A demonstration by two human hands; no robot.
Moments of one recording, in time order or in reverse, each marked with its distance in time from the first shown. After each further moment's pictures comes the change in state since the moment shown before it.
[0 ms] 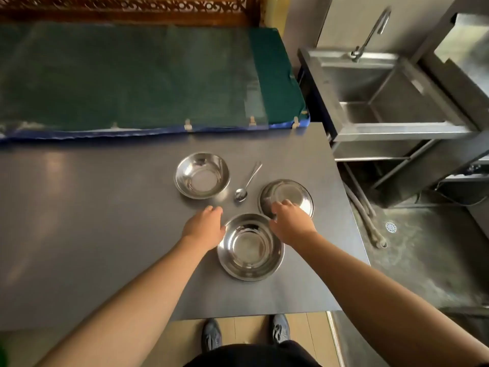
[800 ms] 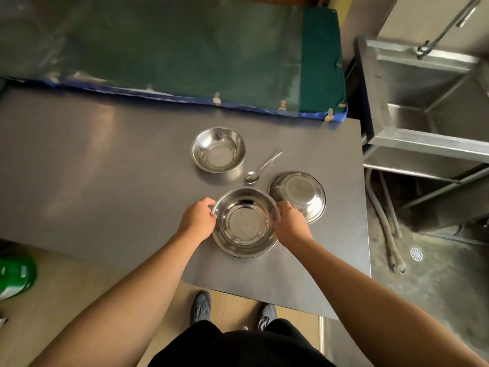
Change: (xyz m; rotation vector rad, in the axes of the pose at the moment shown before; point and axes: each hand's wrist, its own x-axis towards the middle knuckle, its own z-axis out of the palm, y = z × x) left_hand -0.033 0.008 0.043 -0.527 0.162 -0.463; right_hand 0.002 0.030 0.042 0.397 -0.062 0.055
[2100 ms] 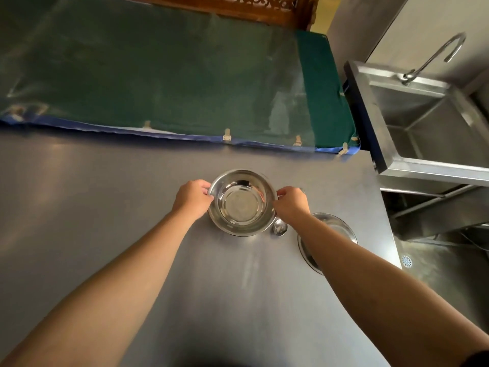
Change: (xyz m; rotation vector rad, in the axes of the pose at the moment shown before) left_hand 0.225 -0.005 -0.124 -0.232 -0.041 0.103; right_hand 0.167 -0.164 0.003 0.089 0.097 0.247
